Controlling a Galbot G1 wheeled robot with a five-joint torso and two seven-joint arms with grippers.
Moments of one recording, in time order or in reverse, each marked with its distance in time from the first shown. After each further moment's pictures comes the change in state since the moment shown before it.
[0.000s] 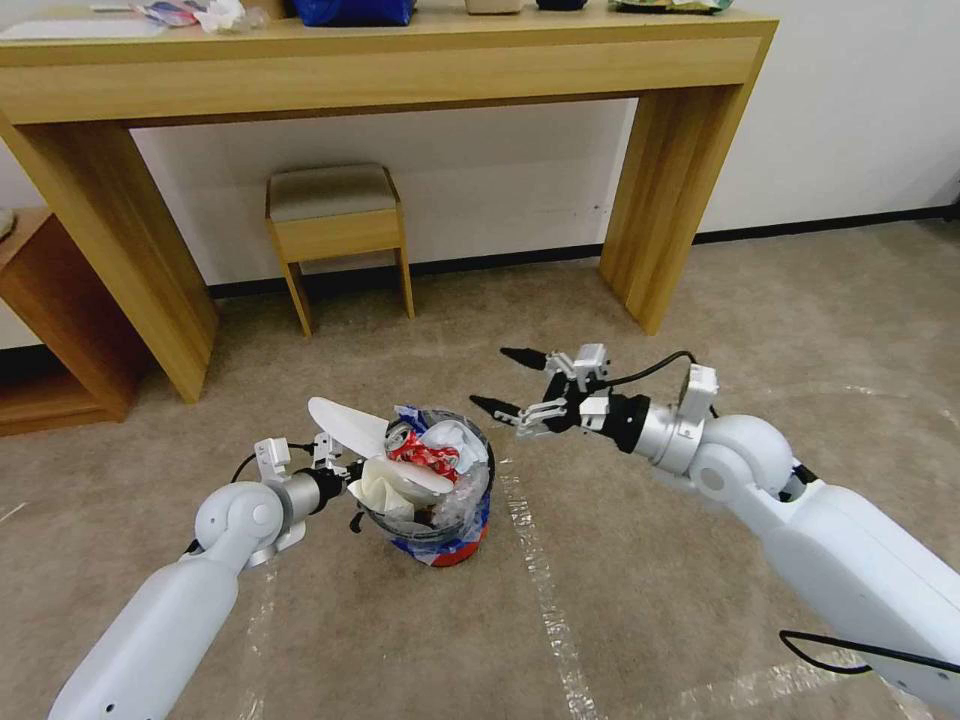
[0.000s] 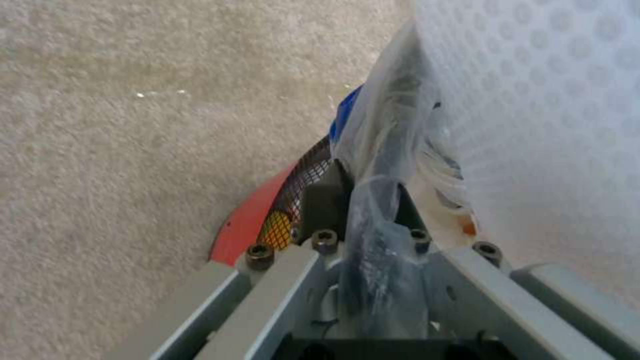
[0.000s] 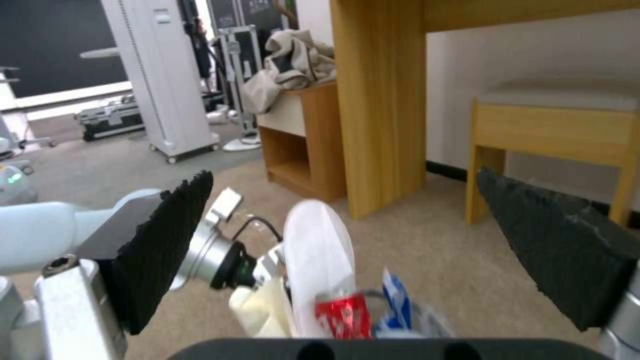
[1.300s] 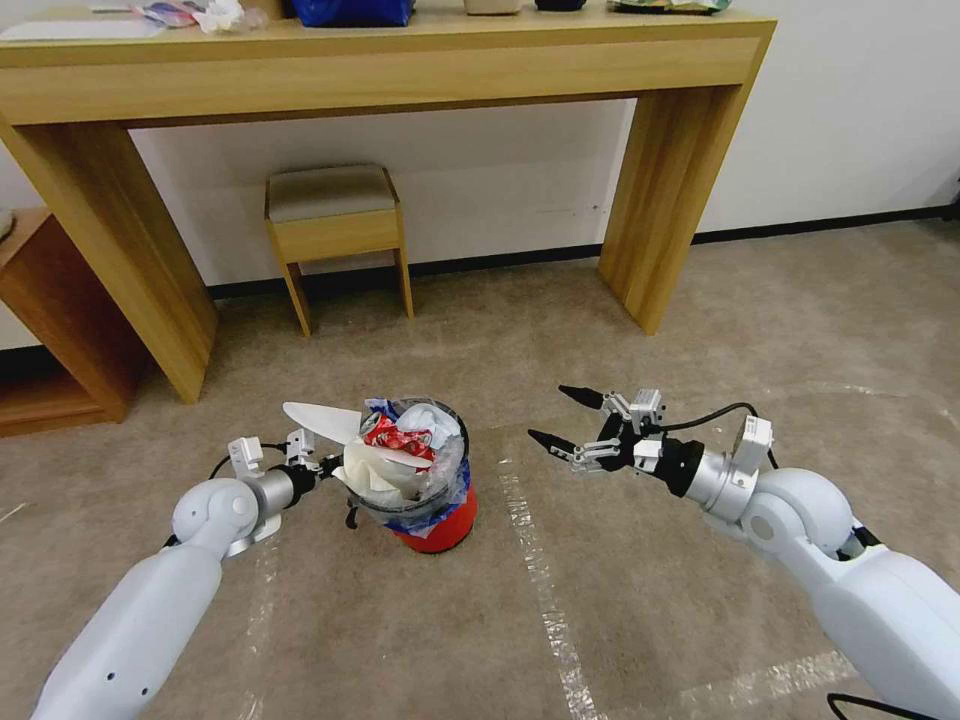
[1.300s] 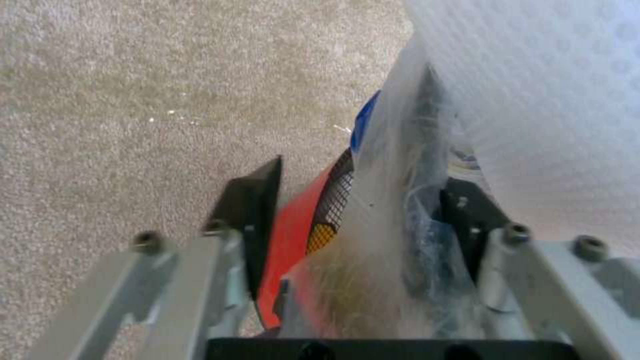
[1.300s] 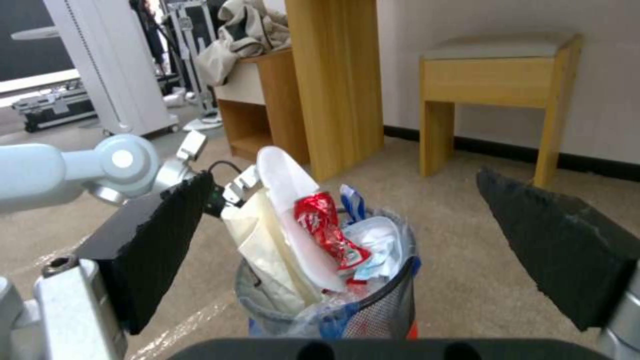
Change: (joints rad) left arm -0.030 0.028 -0.029 0.129 0.021 -0.026 0.108; right arm -0.270 0.010 0.229 0.000 -0.097 0.019 -0.060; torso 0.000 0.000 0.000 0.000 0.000
